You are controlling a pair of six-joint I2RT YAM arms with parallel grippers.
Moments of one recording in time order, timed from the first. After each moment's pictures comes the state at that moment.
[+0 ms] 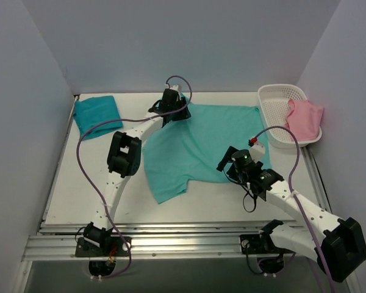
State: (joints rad) left arm -0.46 2.55 2.17 -0.22 0.09 -0.54; right arm 0.56 1.01 0.61 -0.40 0.36 0.91
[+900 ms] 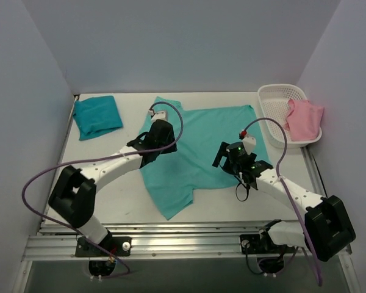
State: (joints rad) left arm -0.65 1.67 1.19 -0.21 -0.27 -0.63; right arm 0.51 1.23 0.66 -0.25 0.31 0.76
